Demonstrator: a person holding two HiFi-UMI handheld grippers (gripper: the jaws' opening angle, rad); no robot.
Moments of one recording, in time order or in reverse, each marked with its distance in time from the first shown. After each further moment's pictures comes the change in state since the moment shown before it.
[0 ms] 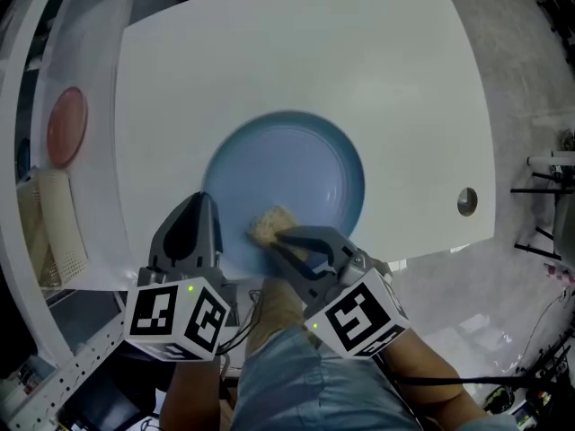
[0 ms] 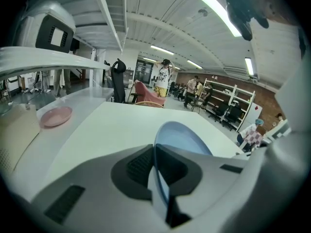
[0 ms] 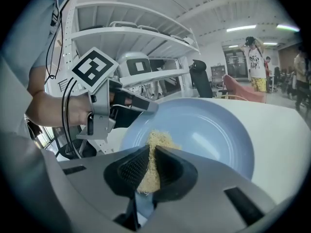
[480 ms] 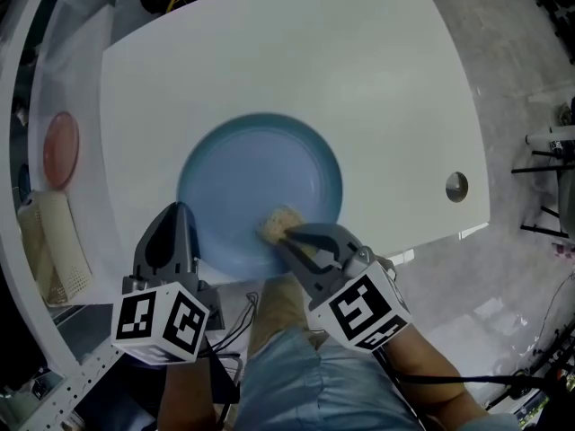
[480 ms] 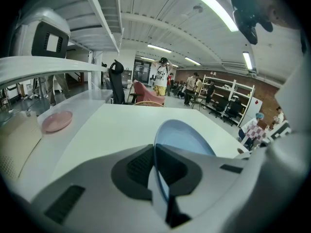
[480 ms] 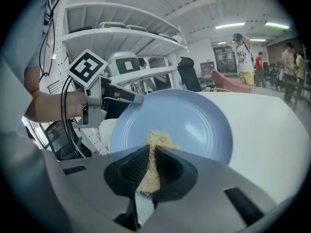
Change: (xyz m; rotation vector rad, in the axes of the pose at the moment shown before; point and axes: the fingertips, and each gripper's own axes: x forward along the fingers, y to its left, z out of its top) left arm 0.000 -0.005 0.002 0.042 0.018 0.020; right arm -0.028 -0.027 -0.033 0.097 0.032 -0.078
